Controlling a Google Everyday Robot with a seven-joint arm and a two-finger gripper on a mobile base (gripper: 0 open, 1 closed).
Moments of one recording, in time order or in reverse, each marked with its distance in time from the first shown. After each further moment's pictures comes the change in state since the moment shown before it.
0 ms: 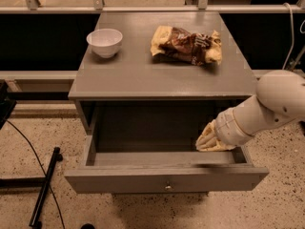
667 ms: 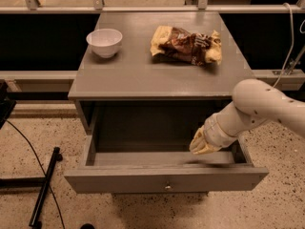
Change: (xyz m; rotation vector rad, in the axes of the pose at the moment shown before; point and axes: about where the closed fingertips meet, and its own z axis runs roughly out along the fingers) arm 0.029 -0.015 0.061 -0.072 0.051 0.061
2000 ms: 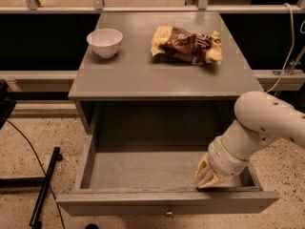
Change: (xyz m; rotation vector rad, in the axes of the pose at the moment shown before) arm -0.033 0.111 -0.012 -0.248 -0.013 -0.039
